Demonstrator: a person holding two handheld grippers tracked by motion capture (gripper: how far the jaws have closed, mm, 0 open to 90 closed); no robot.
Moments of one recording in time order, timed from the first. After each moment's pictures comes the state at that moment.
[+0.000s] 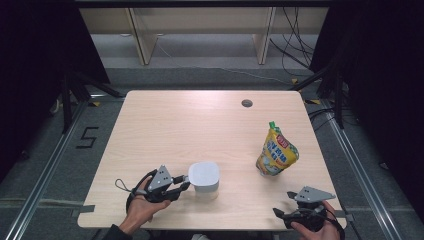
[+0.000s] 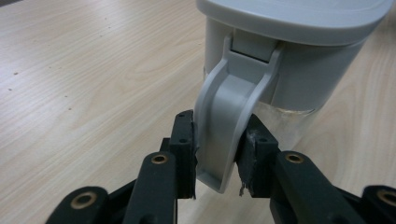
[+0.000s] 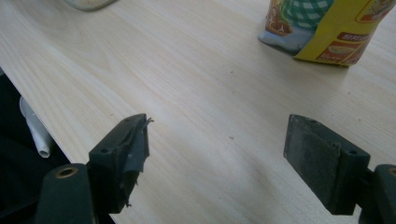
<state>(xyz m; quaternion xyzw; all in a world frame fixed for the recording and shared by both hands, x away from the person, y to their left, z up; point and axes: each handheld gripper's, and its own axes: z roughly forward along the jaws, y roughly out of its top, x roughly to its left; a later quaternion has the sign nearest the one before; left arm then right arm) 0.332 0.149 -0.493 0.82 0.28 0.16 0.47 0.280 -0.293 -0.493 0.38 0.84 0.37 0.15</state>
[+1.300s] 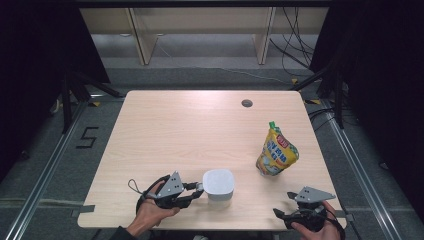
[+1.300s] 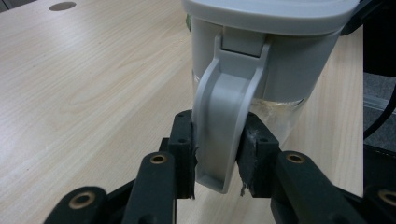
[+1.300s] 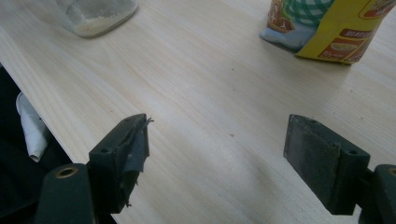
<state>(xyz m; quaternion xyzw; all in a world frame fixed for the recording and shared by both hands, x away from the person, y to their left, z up) 0.324 0.123 -0.498 0.83 0.22 0.12 0.50 0.279 -0.293 -0.494 0.38 0.84 0.36 0.14</state>
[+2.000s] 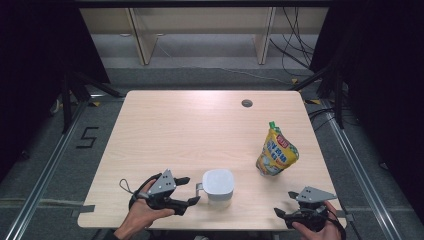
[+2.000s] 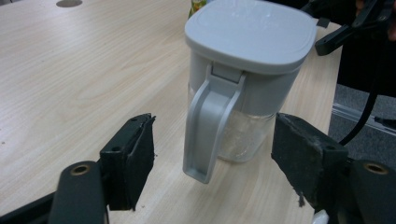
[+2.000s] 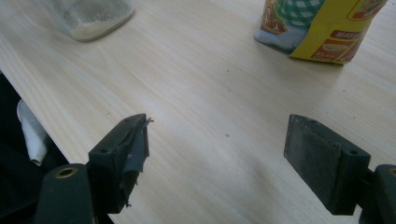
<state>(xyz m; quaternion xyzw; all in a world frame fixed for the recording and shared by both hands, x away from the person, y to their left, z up) 0.314 0.138 -0.469 0.82 0.24 0.11 0.51 0.281 -0.296 -0.494 0.38 0.84 0.37 0.14</state>
